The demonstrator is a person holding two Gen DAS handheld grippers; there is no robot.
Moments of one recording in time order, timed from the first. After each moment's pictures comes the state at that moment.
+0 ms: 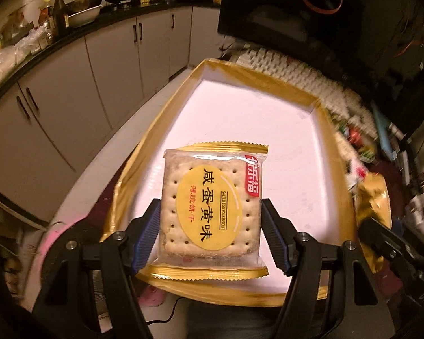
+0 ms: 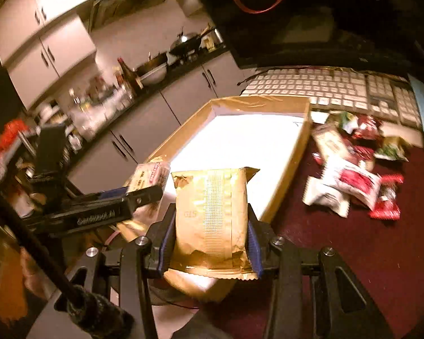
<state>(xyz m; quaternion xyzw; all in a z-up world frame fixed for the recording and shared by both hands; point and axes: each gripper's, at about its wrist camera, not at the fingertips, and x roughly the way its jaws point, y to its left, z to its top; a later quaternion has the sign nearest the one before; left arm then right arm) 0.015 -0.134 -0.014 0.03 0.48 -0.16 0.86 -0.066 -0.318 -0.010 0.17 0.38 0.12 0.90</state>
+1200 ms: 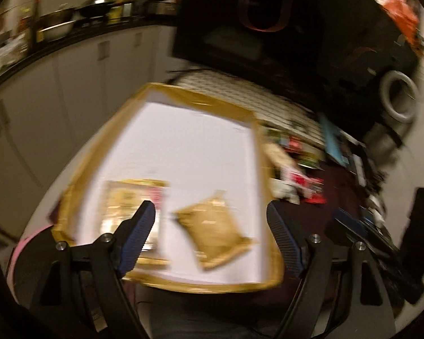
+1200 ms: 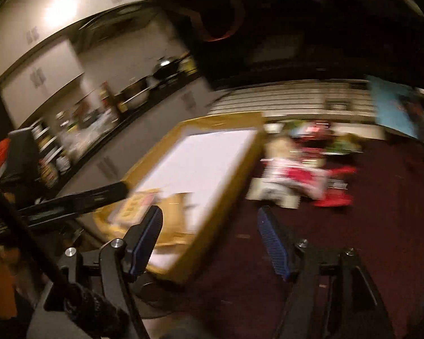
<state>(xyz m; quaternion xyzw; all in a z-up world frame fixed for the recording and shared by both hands) -0.028 -0.172 0.025 -0.01 0.43 -0.28 0.86 -0.140 -0.391 -0.021 0.23 0.31 0.03 0.92</state>
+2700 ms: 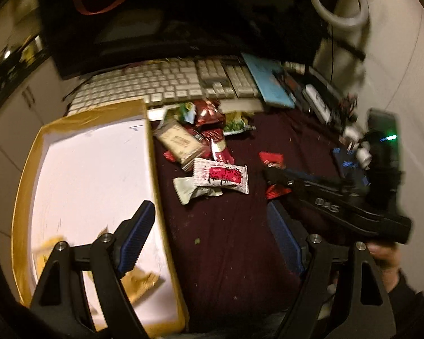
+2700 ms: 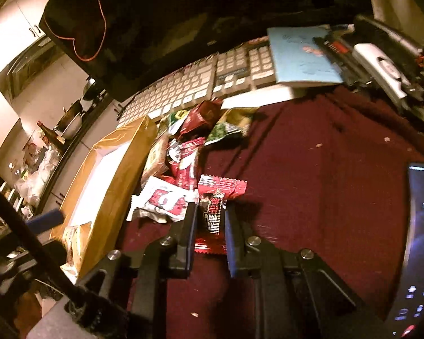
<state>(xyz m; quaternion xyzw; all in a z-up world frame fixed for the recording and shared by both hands) -0.038 -0.317 0.021 0.18 0.44 -0.39 0.79 -0.132 -0.479 -0.075 0.32 0.35 -0.07 0.88</state>
